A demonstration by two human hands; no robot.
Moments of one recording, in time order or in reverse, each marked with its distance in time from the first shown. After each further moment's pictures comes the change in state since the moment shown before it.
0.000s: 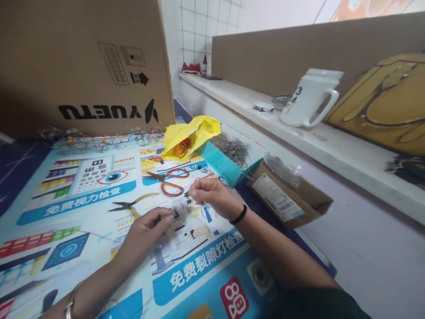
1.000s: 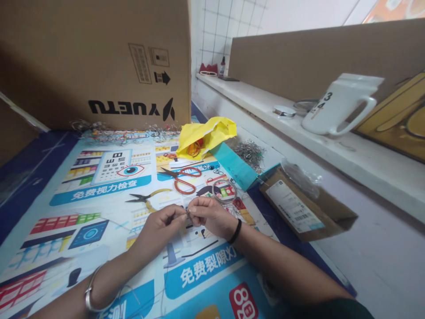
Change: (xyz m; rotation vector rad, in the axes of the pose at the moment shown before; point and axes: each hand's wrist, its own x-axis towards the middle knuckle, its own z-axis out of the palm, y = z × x) left_hand -0.003 0.009 -0.001 0.064 -0.007 0.077; right_hand -0.006 0.039 0.041 0.536 -0.140 0.265
